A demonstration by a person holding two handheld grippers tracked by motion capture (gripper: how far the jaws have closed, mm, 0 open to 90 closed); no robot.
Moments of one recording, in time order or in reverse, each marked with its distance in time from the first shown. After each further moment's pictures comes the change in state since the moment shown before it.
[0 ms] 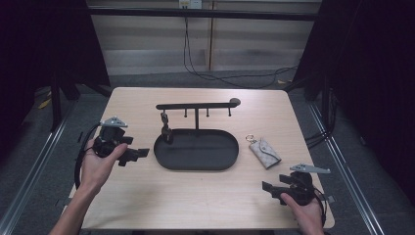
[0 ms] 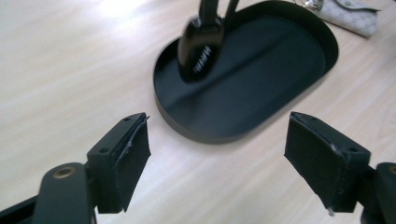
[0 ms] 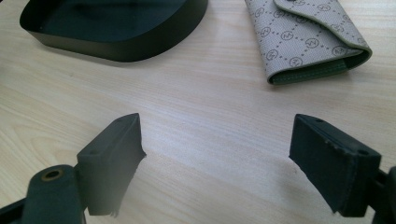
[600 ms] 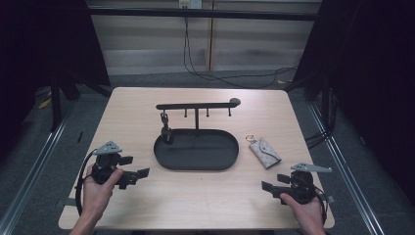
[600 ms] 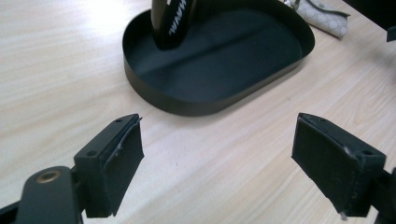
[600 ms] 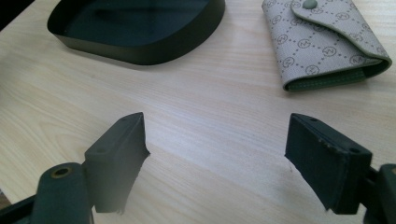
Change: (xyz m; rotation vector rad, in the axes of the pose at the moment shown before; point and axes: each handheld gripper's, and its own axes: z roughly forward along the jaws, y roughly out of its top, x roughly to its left) left arm -0.014 -0.066 0.008 -0.109 -0.062 -0.058; right arm 0.001 0.004 -0.004 -0.002 0.062 -0.007
